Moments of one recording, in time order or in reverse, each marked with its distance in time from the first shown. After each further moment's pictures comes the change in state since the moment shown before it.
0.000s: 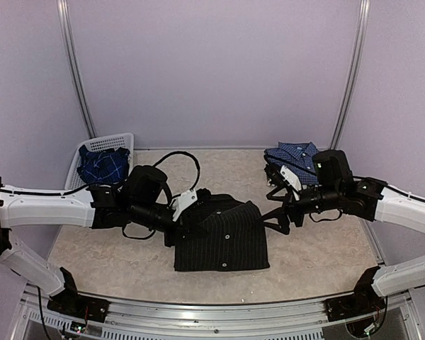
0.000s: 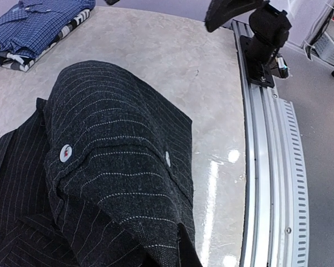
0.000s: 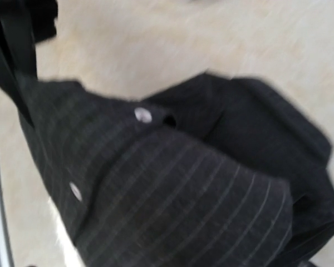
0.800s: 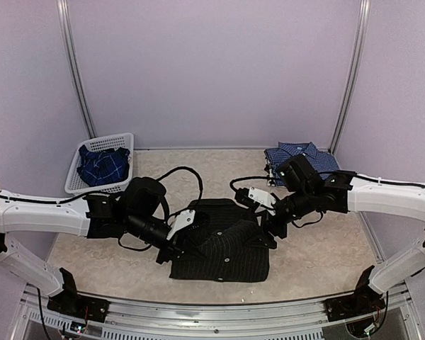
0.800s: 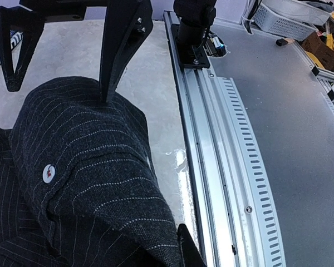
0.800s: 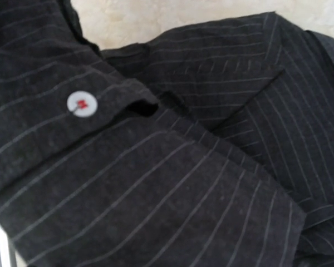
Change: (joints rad) left arm -0.061 -0.055 -0.074 -0.010 0.189 0.111; right arm 0.140 0.245 0.149 -0.175 0.045 -0.180
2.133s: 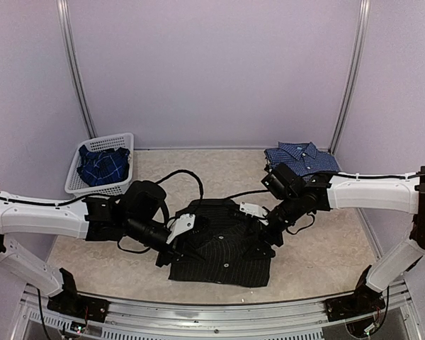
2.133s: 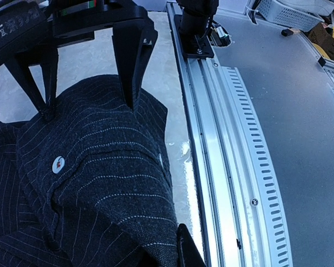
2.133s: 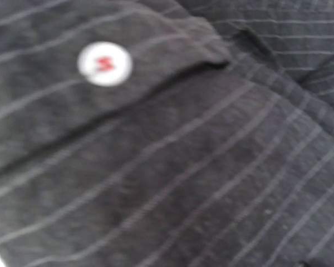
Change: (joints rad) left arm -0.021 -0.013 -0.024 -0.008 -0.053 0.020; right arm 0.001 0.164 0.055 -0.123 -0.138 -0.050
